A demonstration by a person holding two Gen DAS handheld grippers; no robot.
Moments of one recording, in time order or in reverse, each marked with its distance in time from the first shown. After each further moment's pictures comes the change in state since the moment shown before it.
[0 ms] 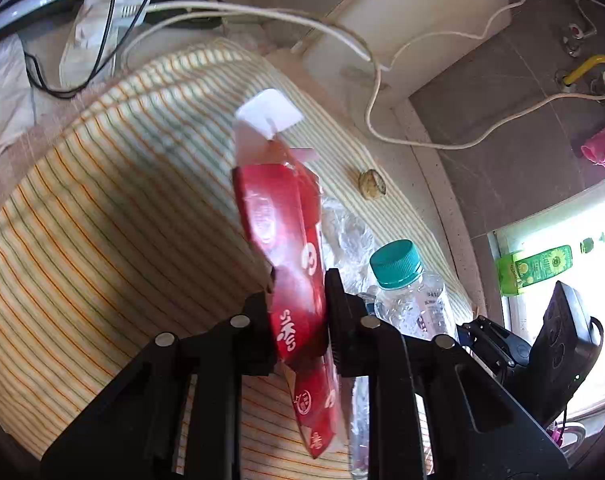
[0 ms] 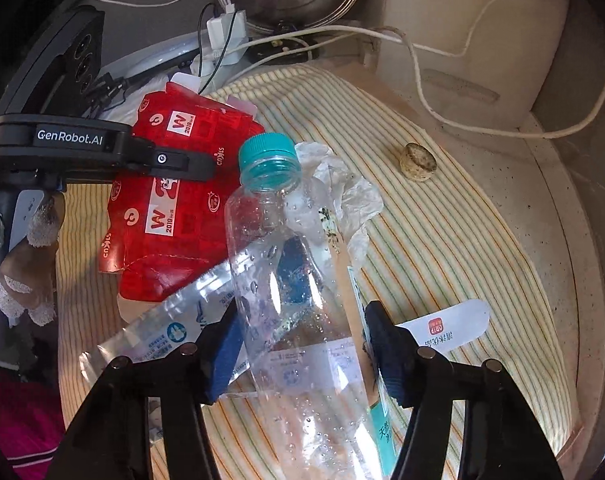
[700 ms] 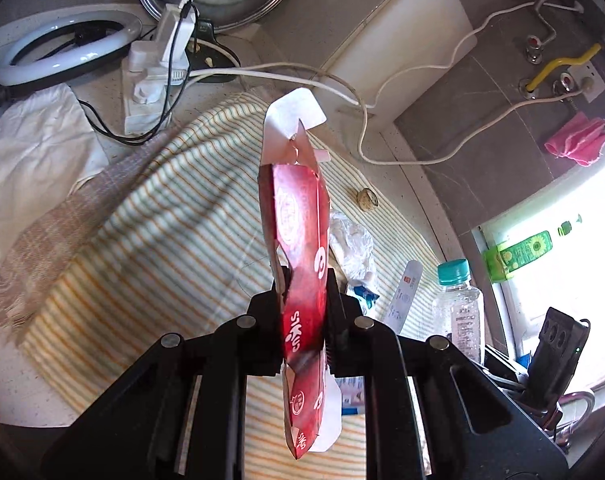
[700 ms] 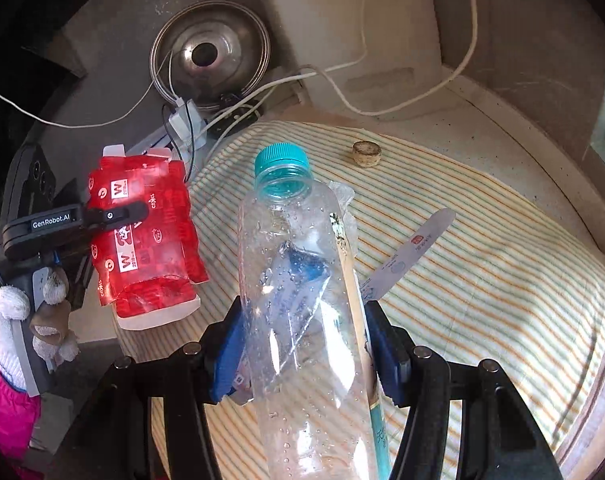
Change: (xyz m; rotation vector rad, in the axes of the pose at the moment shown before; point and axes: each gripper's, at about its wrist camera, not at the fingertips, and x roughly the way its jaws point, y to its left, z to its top) left arm -0.093 0.021 -0.016 0.077 -0.081 0.001; right arm -0.062 0.009 -0.044 0.422 -0.177 0.057
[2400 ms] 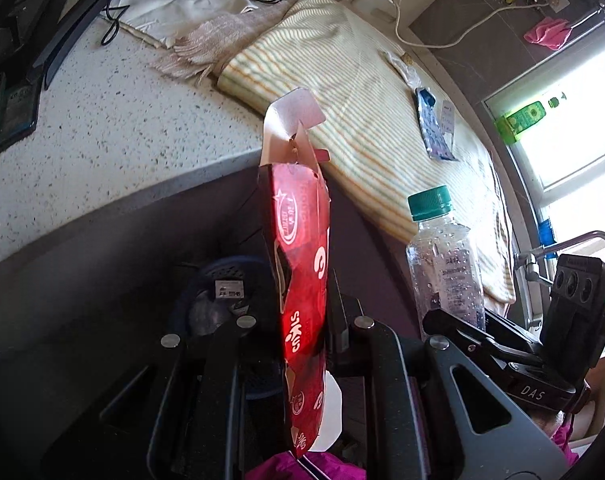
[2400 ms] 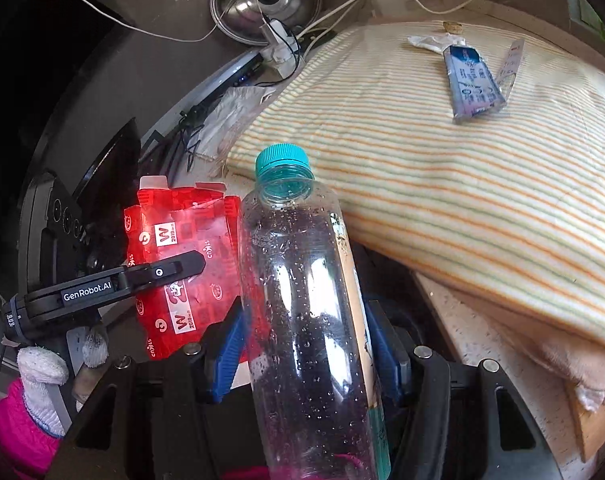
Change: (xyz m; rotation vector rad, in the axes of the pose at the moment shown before) left arm -0.120 0.152 -0.182 0.111 0.239 0.031; right arm 0.023 0.208 -0.202 0.170 0.039 0.067
